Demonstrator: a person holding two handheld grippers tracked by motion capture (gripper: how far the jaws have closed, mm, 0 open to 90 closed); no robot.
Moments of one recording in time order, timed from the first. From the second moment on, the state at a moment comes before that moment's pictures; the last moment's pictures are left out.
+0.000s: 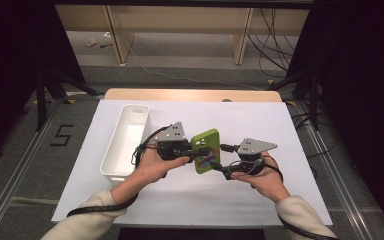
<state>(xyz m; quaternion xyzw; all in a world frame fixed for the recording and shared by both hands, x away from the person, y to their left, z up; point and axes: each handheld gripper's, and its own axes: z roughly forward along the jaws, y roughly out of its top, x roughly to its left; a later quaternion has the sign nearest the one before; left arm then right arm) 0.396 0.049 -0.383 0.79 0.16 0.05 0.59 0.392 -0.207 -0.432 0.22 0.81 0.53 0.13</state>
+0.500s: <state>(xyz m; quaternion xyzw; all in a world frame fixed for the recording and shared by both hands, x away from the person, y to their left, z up) 0.395 0.047 -0.383 0.79 0.15 0.04 0.59 0.393 -0.197 -0.437 0.16 0.82 0.55 0.06</state>
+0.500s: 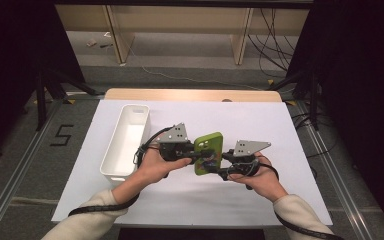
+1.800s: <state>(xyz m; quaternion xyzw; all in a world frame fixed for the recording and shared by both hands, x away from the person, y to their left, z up) 0.396 0.072 -0.375 0.74 0.26 0.18 0.60 0.398 -0.190 -0.420 0.26 0.77 0.56 0.15</state>
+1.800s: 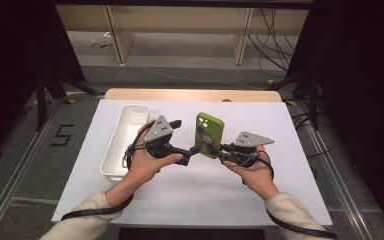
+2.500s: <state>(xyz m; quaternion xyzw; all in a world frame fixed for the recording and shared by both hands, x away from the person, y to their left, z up) 0.406 0.045 -0.360 0.72 0.30 0.20 0.60 0.407 -0.176 -0.426 0.29 0.77 0.54 0.17</state>
